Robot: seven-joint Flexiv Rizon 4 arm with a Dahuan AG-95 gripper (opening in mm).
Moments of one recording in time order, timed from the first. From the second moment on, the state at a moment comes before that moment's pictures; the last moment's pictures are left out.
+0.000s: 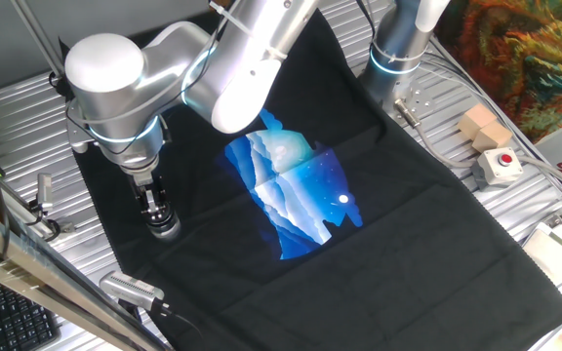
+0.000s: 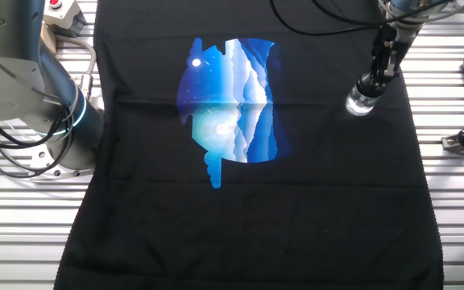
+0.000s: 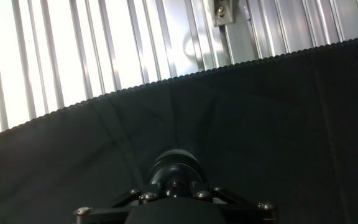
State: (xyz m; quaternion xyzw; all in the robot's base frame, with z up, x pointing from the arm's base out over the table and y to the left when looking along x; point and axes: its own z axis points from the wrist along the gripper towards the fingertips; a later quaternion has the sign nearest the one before) arm 0.671 0.098 0.125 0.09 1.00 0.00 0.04
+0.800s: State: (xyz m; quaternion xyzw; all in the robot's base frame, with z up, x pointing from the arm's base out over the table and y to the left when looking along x) arm 0.671 0.099 0.127 0.09 1.00 0.00 0.03
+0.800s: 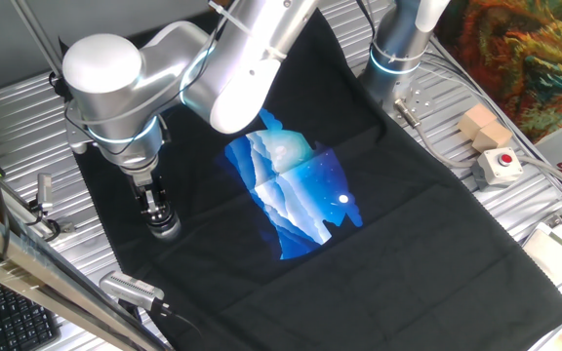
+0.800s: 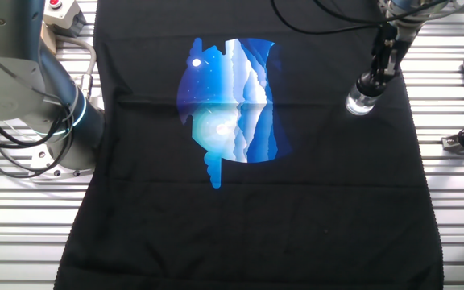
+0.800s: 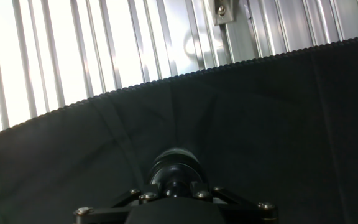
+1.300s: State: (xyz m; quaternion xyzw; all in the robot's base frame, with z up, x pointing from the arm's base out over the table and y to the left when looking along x) arm 0.671 0.100 0.129 0.09 1.00 0.00 0.03
